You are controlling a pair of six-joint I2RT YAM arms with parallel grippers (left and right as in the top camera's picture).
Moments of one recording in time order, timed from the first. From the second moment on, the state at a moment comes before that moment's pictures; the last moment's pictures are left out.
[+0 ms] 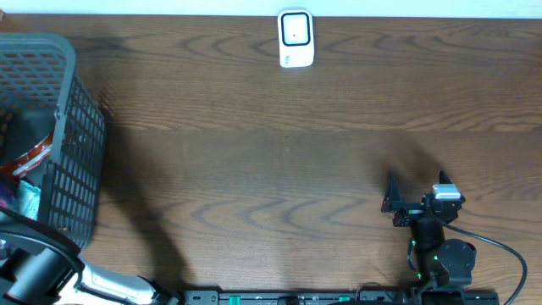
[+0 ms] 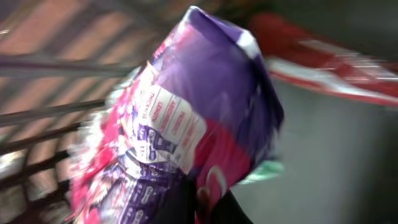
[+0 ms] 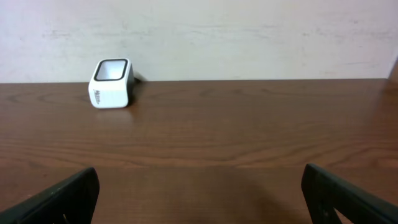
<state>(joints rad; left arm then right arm) 0.96 1.89 1.67 -1.11 -0.05 0.01 0.01 0.01 0.01 -0.07 -0.03 0.04</state>
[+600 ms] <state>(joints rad) 0.90 1.35 1.80 -0.86 0.43 -0.24 0.01 0.01 0.01 -0.07 -0.03 0.04</state>
